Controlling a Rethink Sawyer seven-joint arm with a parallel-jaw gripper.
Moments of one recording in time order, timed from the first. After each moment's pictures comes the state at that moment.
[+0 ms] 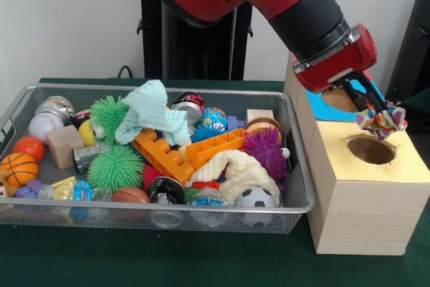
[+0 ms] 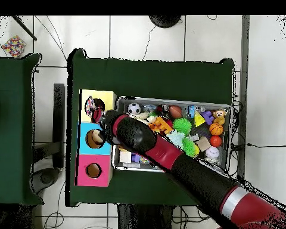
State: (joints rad) arm -0.74 -0.50 0.85 2.07 0.33 0.06 1.46
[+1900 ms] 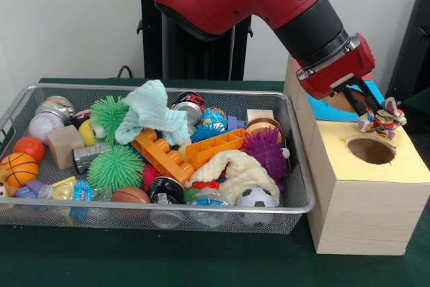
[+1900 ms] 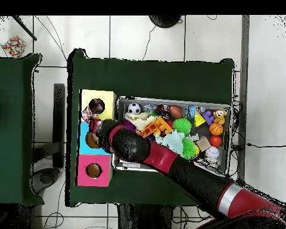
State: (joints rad) arm -0.76 -0.41 0.85 2.09 0.14 -0.05 1.46
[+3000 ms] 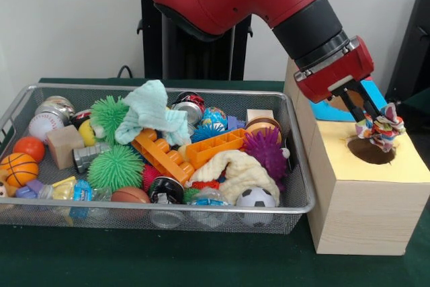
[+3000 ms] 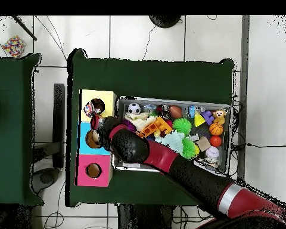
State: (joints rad) arm -0.76 -0.41 0.85 2.08 0.09 -0.13 1.46
